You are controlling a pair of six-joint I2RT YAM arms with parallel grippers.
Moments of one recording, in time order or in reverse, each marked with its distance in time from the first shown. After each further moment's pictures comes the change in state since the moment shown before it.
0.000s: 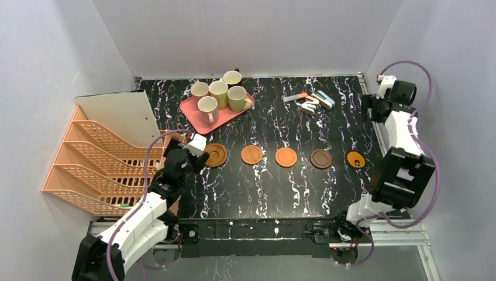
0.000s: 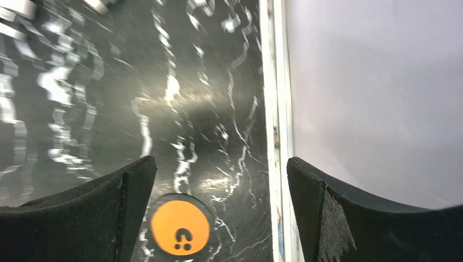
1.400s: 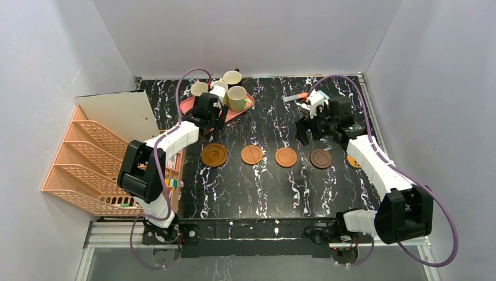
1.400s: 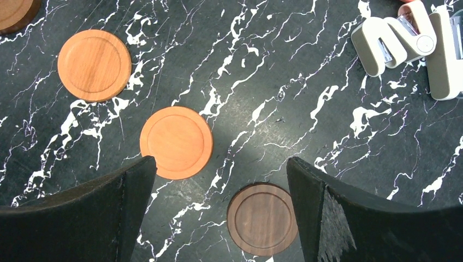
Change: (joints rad) left arm -0.001 0.891 0.828 -0.212 -0.008 -0.304; right arm 0.604 -0.357 -0.262 0.018 -0.247 0.058
